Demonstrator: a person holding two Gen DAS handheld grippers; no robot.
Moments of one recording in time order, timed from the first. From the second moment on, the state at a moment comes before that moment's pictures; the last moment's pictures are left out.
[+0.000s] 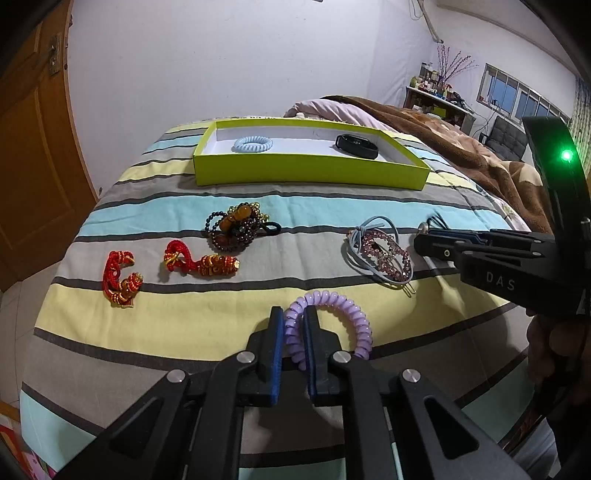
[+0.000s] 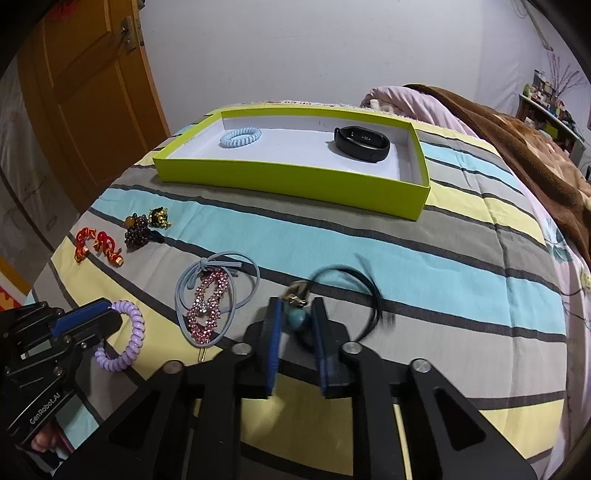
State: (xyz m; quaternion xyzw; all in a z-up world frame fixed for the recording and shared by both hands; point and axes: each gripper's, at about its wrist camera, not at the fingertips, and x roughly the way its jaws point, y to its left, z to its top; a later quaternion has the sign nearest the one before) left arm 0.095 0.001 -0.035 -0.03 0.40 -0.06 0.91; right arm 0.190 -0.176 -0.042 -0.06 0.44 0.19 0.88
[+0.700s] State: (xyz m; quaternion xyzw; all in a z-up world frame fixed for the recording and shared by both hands) left arm 0.078 0.007 0.005 -0.05 0.36 -0.07 0.93; right arm 0.153 -0.192 0.003 -0.04 0.38 0.19 0.90
